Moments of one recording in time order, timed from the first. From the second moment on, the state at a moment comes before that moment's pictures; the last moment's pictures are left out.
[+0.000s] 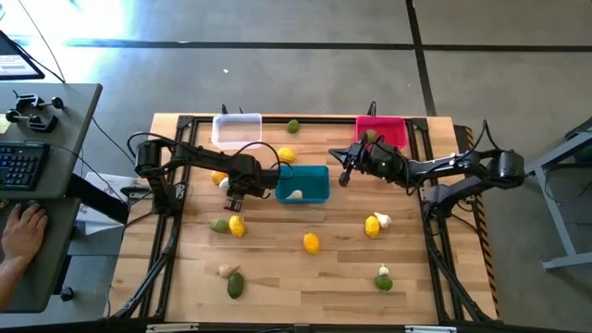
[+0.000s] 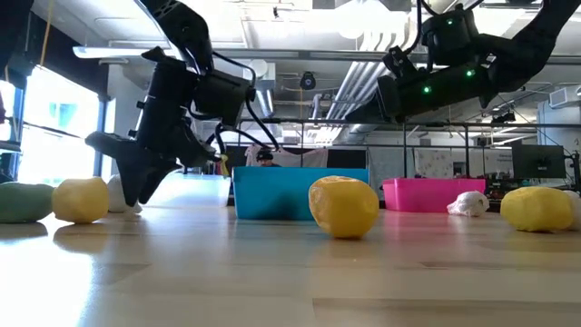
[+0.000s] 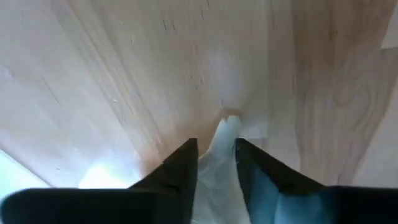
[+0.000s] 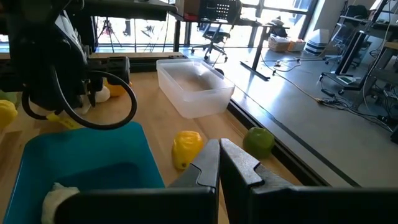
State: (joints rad) left arm 0.16 1.81 1.05 -1.09 -0.24 0.34; right arm -0.30 1.36 0.43 0.75 0.15 -0.12
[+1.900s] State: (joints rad) left arm 0.10 1.65 0.94 -1.00 -0.24 0.67; right arm -0.30 1.36 0.43 0.67 0.15 -0.04
